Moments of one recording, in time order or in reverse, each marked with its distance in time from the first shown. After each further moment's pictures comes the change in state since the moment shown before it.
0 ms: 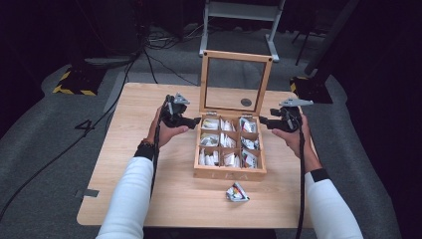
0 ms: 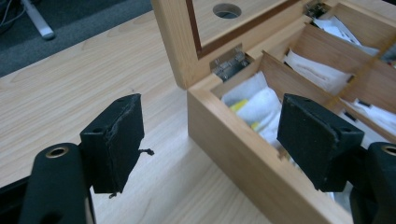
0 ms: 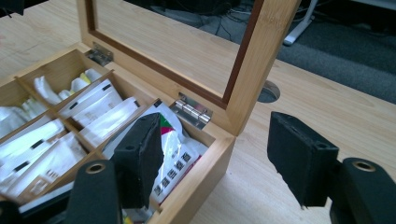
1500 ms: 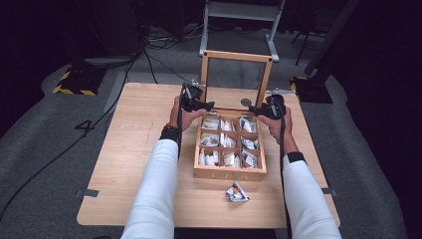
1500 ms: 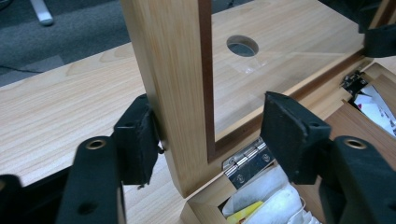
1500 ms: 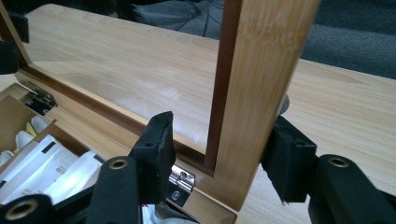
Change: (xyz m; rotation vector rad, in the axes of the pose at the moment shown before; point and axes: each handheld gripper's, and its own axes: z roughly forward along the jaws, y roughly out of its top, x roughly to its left) left arm 0.006 0.048 0.058 -0.002 0.014 -0.137; right arm -0.016 0.017 0.071 0.027 -0.024 0.166
